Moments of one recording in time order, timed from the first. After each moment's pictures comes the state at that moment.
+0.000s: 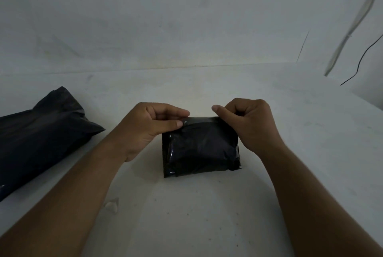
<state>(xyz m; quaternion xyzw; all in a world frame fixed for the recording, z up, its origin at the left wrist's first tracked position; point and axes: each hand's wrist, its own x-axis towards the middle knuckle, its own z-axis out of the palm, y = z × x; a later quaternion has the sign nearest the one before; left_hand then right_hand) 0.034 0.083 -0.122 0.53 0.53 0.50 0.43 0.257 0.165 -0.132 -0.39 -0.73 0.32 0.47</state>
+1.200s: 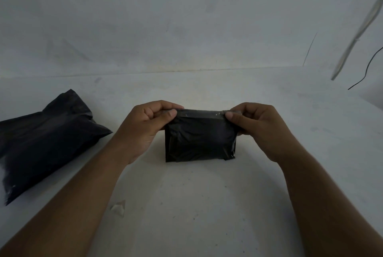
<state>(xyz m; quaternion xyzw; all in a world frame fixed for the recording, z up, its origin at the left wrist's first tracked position) 0.022 0.085 -0.128 0.54 0.53 0.55 0.37 0.273 0.175 -0.129 -0.35 -0.69 0.50 0.39</state>
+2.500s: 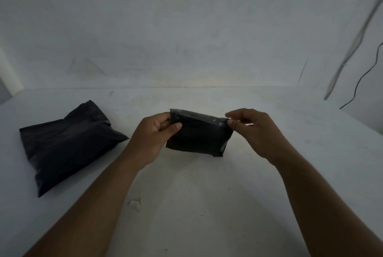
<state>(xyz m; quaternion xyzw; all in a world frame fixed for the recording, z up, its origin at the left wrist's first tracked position) 0.018 0.067 -0.126 0.55 0.52 0.57 0.31 0.263 0.159 -0.105 -0.45 -0.77 0.30 0.35</state>
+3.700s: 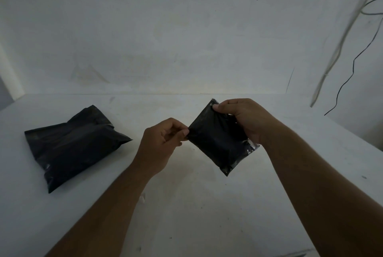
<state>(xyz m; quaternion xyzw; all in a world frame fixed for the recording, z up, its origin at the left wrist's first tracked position) 0.033 0.052 -0.139 0.58 0.51 0.59 0.23 0.238 0.146 -0.050 -0.43 -0.64 0.56 0.31</state>
